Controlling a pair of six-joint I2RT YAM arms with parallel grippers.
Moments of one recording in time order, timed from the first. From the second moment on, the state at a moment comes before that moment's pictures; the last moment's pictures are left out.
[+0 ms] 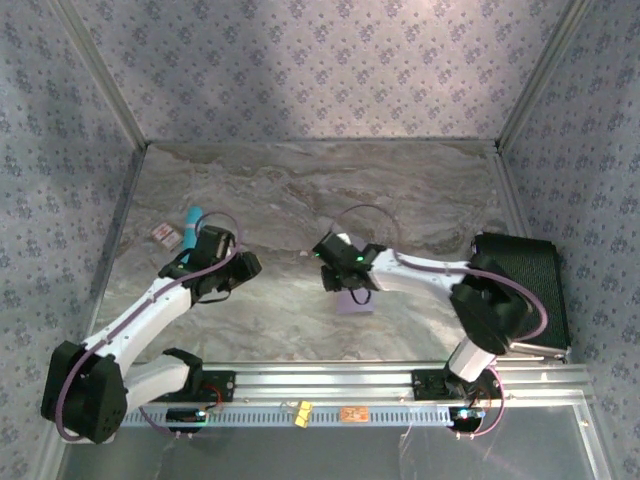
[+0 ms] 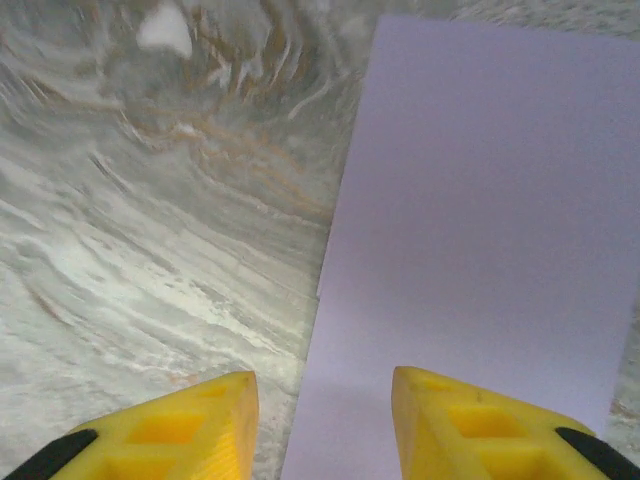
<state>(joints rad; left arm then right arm) -0.40 1.10 0.64 -0.48 0.14 -0.84 0.86 1.59 0.98 -0.47 0.15 0.60</state>
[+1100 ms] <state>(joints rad) -0.63 1.68 0.94 -0.20 0.44 -0.89 0.40 1.29 0.50 -0.05 -0.43 0.77</state>
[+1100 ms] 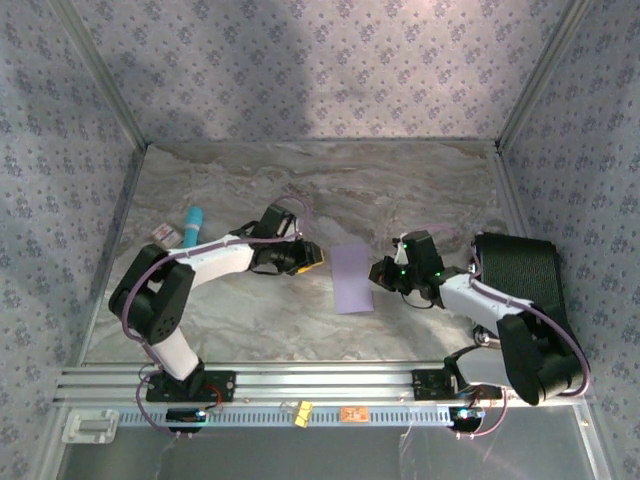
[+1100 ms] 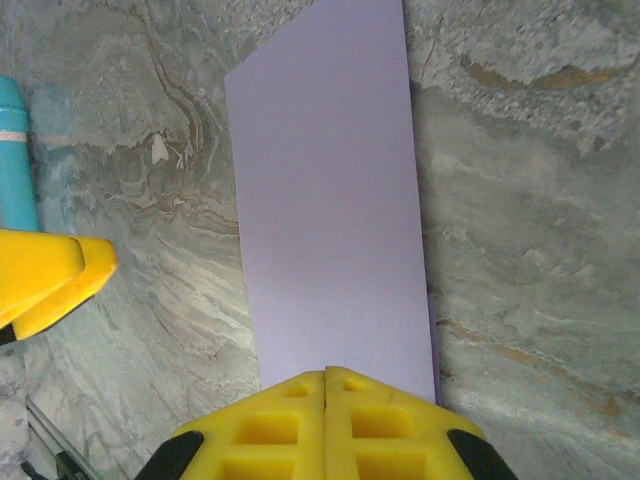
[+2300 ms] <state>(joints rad) -0.69 1.81 0.97 -0.13 0.53 -0.96 0.39 1.47 0.45 0.11 -0.47 0.81</state>
